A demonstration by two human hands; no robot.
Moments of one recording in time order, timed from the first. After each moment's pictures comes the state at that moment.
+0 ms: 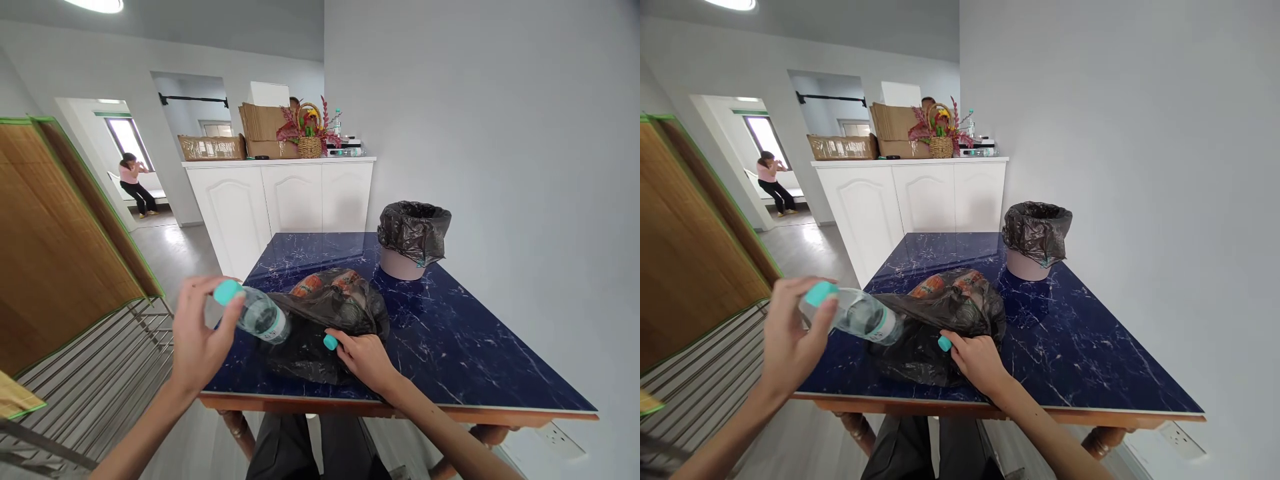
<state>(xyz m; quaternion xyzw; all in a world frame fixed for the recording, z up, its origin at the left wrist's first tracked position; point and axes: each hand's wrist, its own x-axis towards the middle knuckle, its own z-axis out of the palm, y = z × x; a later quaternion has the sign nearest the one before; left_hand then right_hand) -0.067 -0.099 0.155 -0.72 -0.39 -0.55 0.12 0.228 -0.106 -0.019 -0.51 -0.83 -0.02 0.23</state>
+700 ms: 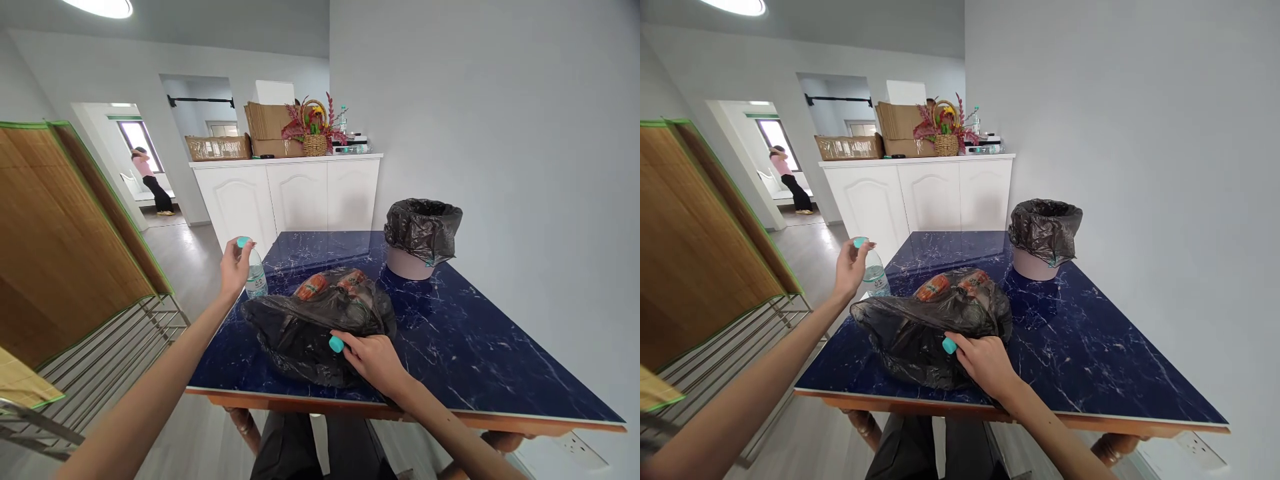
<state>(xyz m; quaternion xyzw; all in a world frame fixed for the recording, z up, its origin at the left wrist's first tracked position) -0.084 0.093 0.114 -0.66 -0.44 -0.61 -0.10 0.231 -0.113 -0.009 -0.51 -0.83 -0.01 0.24</state>
